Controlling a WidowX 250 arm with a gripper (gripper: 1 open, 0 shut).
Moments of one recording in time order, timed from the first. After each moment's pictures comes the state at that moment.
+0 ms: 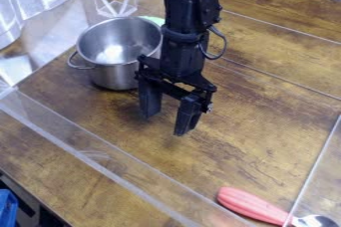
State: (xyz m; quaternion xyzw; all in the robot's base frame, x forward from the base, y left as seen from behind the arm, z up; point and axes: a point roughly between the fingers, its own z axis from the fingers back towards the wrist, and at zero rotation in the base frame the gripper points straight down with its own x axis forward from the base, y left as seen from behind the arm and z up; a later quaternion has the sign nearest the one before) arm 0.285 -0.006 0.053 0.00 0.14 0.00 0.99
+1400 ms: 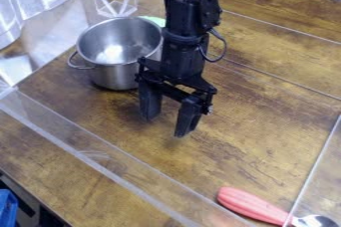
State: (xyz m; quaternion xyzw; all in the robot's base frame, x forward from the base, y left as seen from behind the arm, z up) arm 0.285 -0.006 0.050 0.01 0.14 0.00 0.99
